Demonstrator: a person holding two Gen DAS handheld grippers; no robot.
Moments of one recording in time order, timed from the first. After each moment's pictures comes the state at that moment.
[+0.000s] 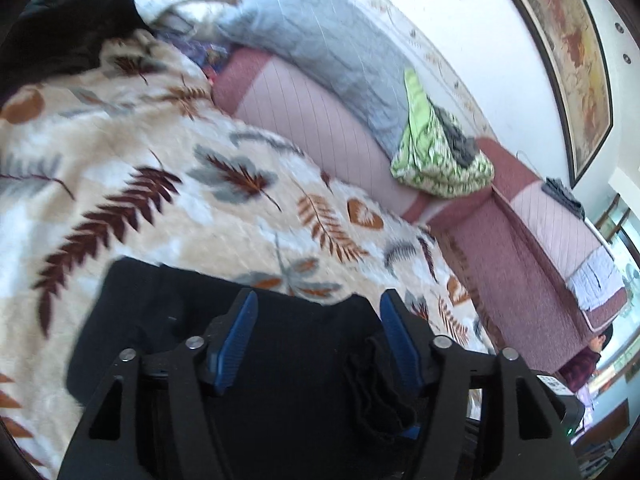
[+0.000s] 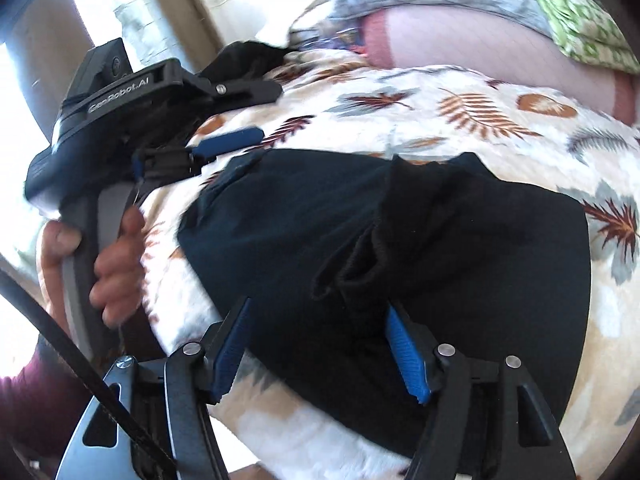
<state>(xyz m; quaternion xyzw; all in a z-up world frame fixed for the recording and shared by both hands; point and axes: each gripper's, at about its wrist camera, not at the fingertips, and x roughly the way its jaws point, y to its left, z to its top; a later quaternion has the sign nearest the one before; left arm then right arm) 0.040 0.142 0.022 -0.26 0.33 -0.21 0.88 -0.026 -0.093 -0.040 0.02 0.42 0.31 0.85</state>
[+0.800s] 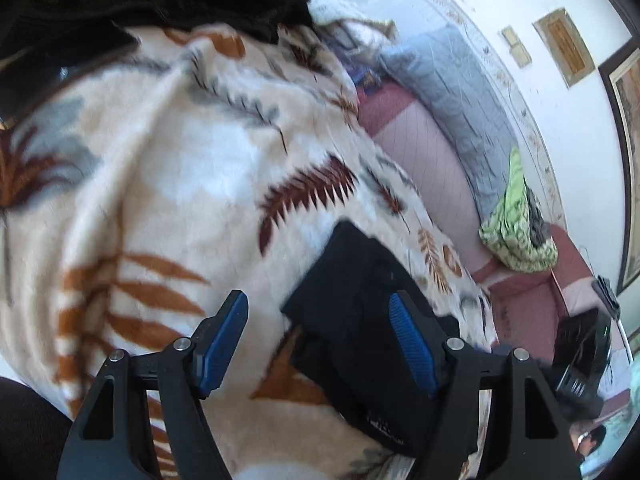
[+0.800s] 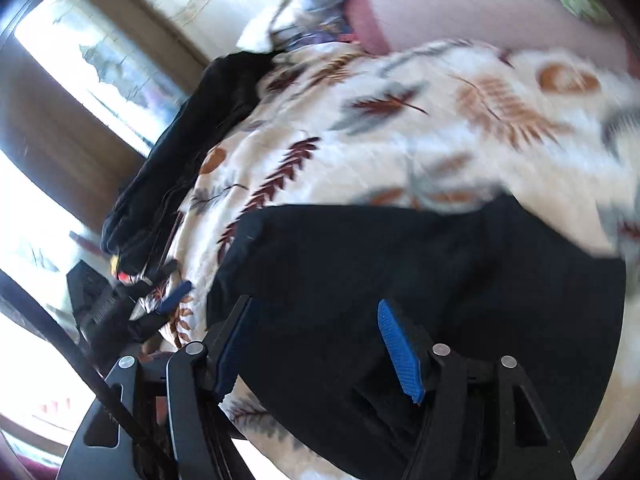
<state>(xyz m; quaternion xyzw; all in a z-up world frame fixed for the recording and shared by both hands) -0.022 0.240 -0.046 -0.38 0.36 -0.05 0.85 0.050 -0.063 -0.001 0.10 0.48 0.32 0.81</state>
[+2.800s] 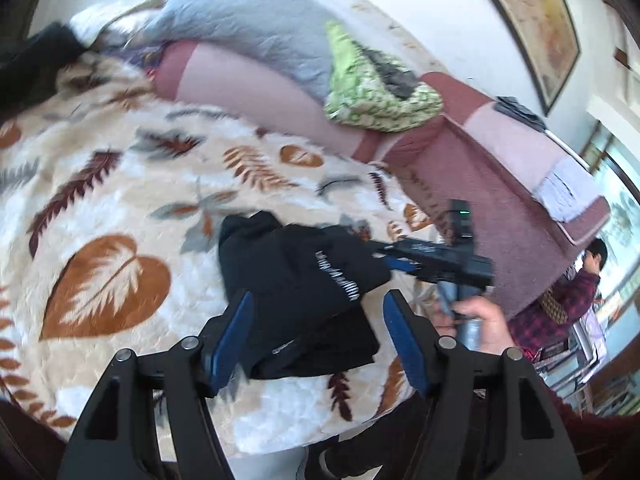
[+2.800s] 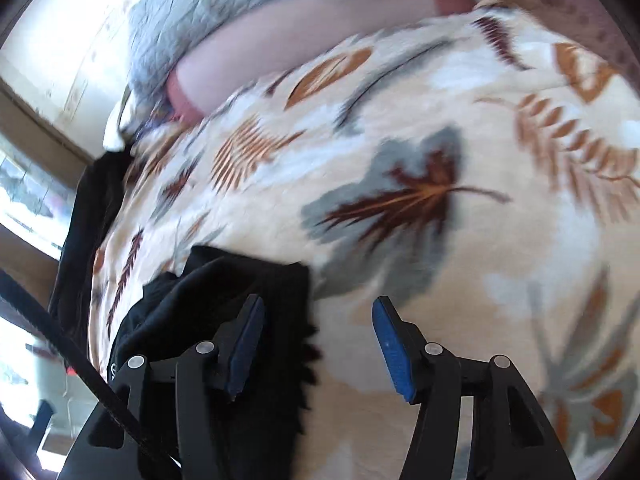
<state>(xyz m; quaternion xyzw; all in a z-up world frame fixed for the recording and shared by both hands) -0.067 0.046 0.063 -0.18 0.38 -0.26 0.87 0.054 -0.291 -0.034 0.22 0.46 0.10 0.85</state>
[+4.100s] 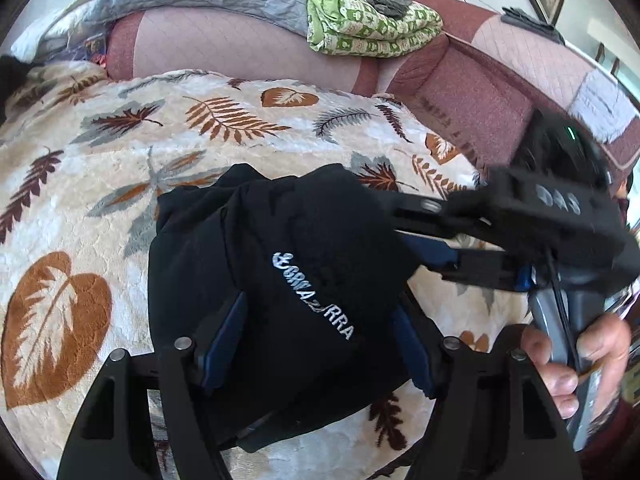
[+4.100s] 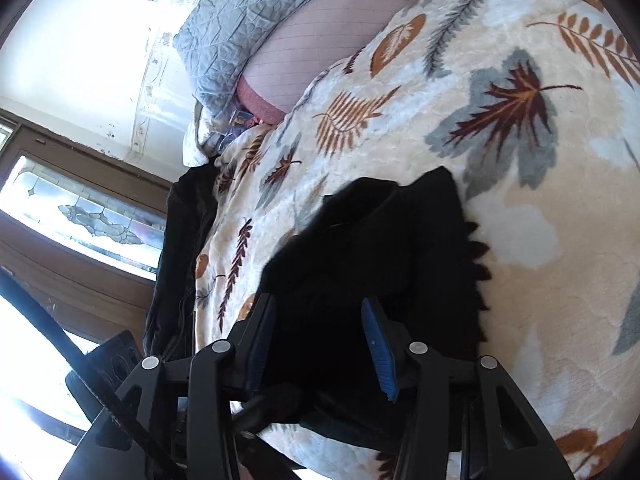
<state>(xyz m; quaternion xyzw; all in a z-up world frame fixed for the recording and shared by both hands) -0.007 -0.036 -0.003 -0.04 0.43 -0.28 0.86 0.003 -0.226 -0.029 0.36 0.43 0.22 0.80</state>
